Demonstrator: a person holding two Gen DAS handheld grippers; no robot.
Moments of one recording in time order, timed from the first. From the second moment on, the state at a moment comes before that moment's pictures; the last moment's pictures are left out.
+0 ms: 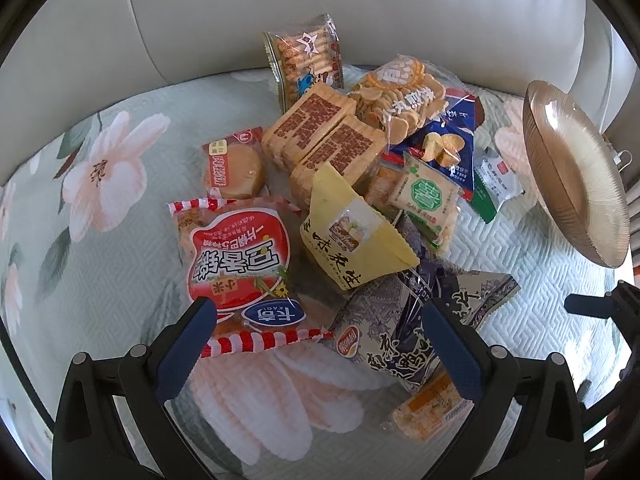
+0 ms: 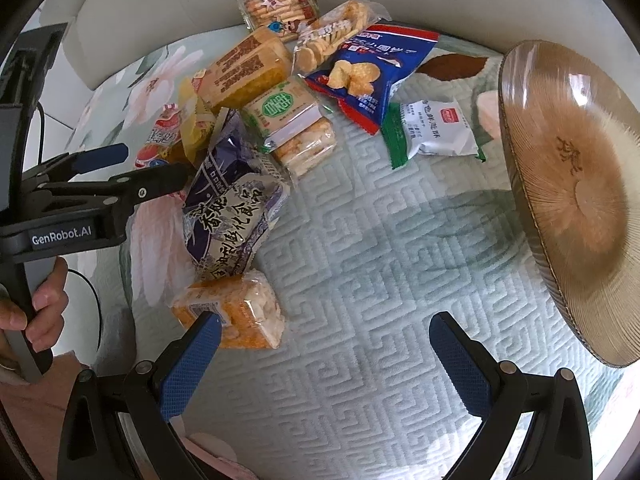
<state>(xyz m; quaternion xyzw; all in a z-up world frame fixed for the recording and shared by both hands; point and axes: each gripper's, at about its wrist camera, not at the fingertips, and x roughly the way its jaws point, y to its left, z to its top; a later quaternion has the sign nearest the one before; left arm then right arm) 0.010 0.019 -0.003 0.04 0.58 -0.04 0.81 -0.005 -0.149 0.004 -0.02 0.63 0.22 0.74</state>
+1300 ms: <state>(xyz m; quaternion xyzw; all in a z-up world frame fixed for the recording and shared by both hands) 0.043 0.094 -0.045 -0.05 0.60 -0.01 0.80 -0.022 -0.059 -0.050 -0.06 0.64 0.29 0.71</state>
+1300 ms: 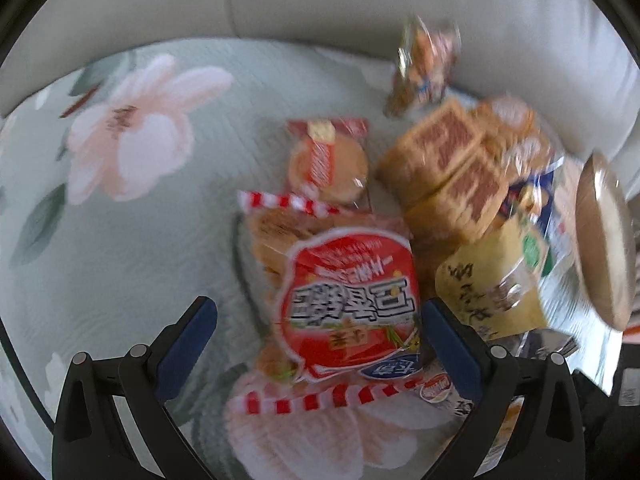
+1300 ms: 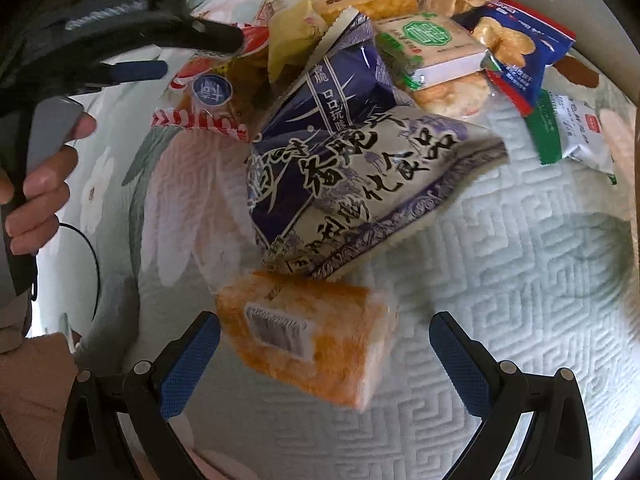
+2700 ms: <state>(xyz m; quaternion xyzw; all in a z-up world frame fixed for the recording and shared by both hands) 0.007 0.064 -0.050 0.01 0.56 0.00 0.83 -0.016 -0.170 -0.037 0.08 0.63 0.28 0.72</state>
